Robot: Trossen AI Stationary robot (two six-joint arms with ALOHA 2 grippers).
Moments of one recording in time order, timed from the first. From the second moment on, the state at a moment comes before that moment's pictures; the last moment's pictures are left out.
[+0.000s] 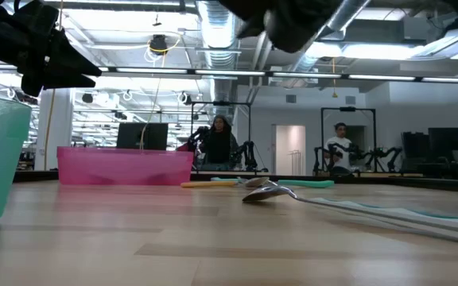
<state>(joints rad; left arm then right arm) -0.47 0.35 0.29 -0.43 -1.09 -0.67 0.20 2.22 1.52 1.21 -0.23 -0.06</state>
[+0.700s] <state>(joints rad) -0.47 0.35 0.29 -0.43 -1.09 -0.67 0.23 2.31 1.80 1.10 -0.46 -0.06</state>
